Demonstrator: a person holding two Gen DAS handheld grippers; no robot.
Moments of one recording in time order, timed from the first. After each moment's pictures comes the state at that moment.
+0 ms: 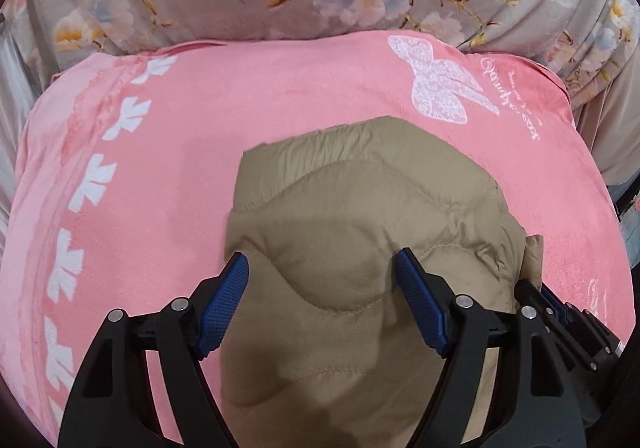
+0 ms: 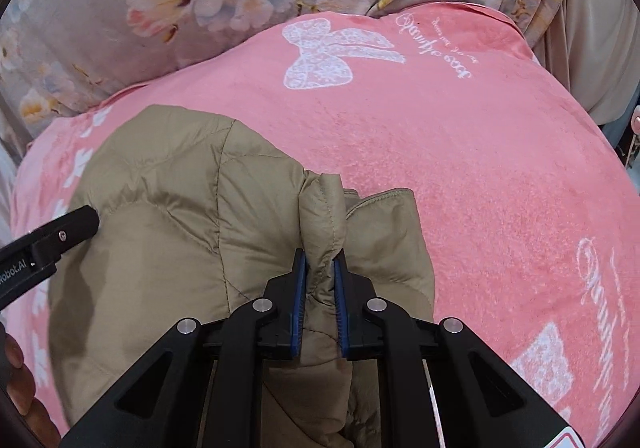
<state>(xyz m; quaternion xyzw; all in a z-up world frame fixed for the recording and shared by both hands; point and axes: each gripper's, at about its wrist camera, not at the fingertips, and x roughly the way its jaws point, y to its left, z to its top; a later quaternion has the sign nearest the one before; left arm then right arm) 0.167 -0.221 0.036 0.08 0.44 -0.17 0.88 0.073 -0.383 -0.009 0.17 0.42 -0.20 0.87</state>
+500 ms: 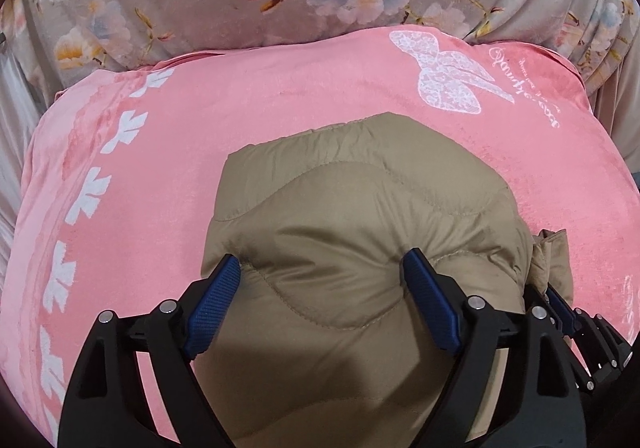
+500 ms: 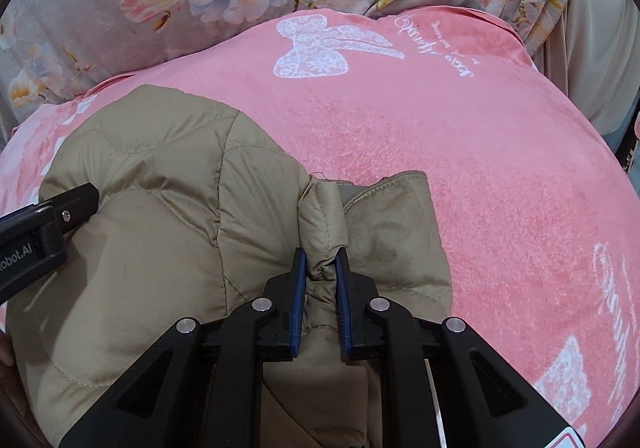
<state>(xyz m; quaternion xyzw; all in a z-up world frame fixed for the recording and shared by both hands) 0.170 -0.245 0.003 0.11 0.40 -0.15 0.90 0.086 -0.384 -0.048 0.14 0.40 -0.21 0.88</state>
